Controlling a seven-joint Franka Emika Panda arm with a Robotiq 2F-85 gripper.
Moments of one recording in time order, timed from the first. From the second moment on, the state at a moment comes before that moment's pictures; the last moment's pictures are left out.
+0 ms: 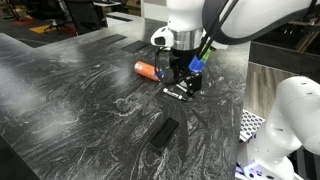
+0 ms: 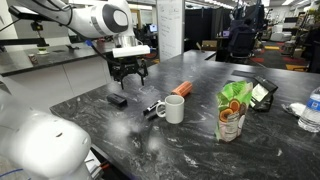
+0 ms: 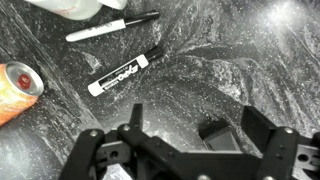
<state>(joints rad) 0.31 -0.51 0.06 -2.47 -0.09 1.86 -0.73</state>
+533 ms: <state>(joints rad) 0.39 -0.27 0.15 -2.45 -0.03 1.88 -0.86</state>
